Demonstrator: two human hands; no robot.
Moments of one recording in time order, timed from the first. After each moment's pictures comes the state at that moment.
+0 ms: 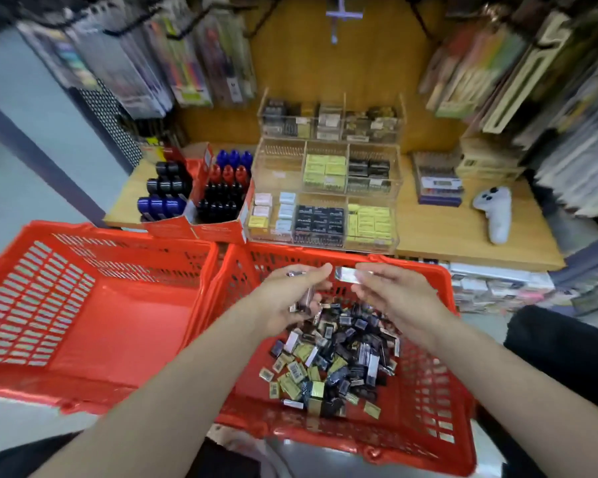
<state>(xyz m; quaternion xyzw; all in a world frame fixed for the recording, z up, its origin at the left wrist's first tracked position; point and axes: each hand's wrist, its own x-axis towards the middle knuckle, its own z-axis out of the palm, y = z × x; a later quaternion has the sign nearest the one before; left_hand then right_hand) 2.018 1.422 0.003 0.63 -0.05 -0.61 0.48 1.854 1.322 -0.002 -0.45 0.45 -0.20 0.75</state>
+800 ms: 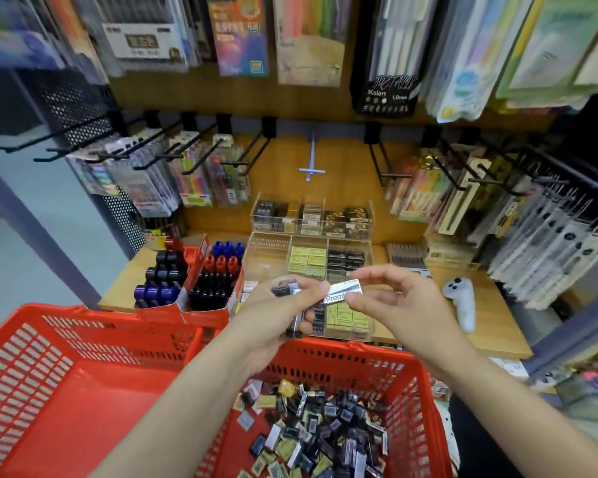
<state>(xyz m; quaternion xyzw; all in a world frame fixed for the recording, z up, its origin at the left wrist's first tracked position) 2.020 1.391 0.122 0.58 -0.19 -0.51 0.61 1.854 1.291 0.140 -0.69 0.33 -0.28 0.58</state>
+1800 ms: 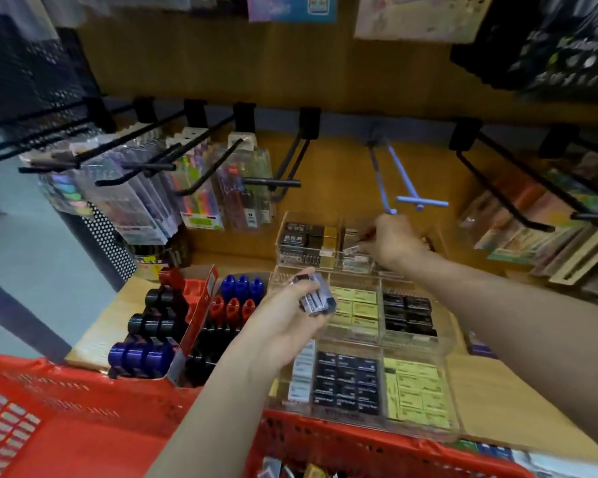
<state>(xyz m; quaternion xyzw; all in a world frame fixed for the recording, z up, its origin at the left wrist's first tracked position) 2.160 1.272 0.044 0.37 0.06 -0.58 0.72 2.084 1.087 0.081 -0.88 0.45 -0.07 0.15</state>
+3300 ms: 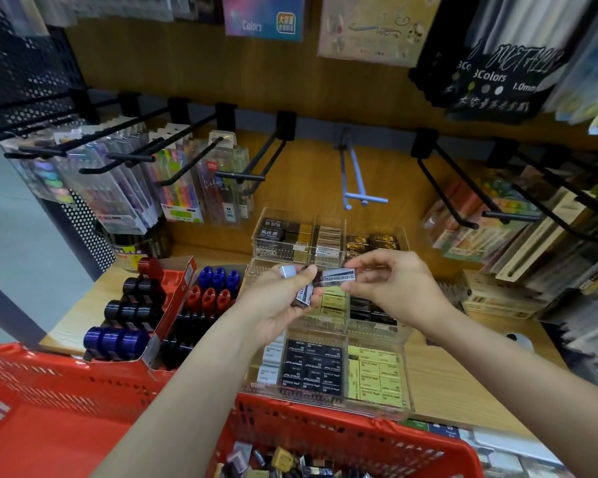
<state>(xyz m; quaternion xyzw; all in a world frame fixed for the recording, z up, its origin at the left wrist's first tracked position) 2.134 1.263 0.070 0.54 -0.07 -0.53 0.65 1.983 1.159 0.098 -0.81 0.38 -0.20 0.41</state>
